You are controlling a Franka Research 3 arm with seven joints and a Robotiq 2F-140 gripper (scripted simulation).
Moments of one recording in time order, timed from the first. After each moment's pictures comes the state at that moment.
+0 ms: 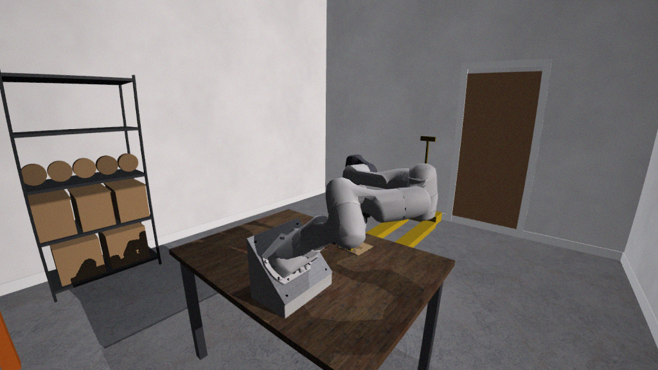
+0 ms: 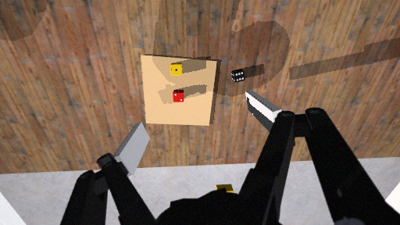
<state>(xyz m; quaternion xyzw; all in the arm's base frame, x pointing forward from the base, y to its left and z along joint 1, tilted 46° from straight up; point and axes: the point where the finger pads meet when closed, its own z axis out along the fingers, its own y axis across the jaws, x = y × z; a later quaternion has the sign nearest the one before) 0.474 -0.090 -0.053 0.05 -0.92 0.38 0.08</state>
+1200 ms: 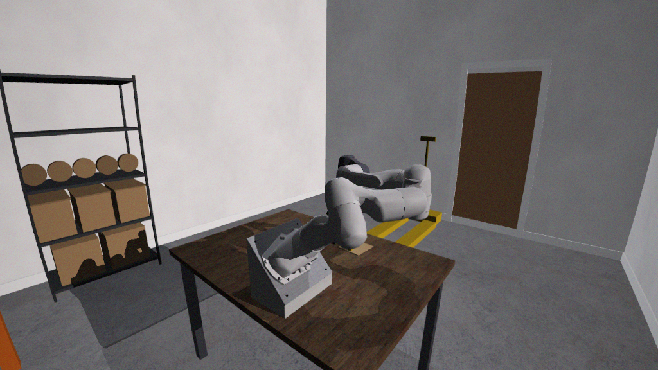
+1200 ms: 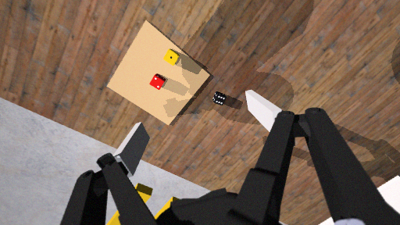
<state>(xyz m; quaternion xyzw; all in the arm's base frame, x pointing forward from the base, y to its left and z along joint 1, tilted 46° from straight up) 0.467 -0.065 -0.085 0.32 -0.86 0.34 0.19</state>
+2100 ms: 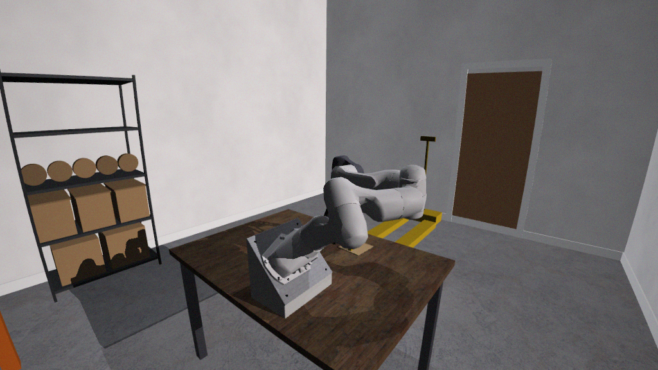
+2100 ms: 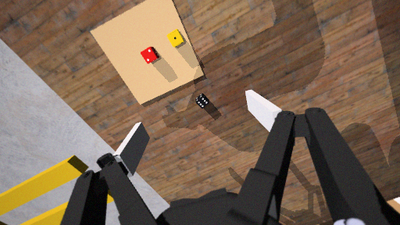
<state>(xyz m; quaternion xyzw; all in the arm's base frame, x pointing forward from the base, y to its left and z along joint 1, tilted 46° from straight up) 0.458 -0.046 -0.110 0.51 -0.77 0.28 0.26</state>
